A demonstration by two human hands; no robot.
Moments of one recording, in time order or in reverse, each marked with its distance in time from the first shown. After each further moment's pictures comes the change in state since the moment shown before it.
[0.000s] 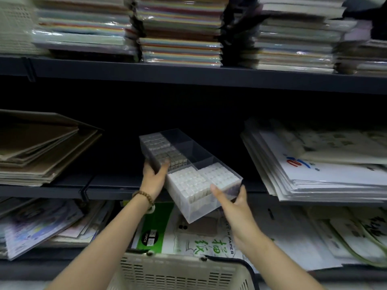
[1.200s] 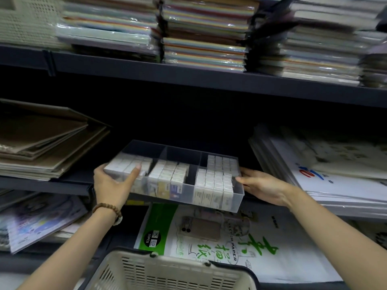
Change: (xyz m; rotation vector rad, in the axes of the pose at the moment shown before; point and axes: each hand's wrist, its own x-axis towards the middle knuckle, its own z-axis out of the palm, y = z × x) left_hand 0.008 -0.038 -0.090 0.040 0.447 0.119; right_hand 0.093 -0.060 -0.054 -0.269 -0.516 0.109
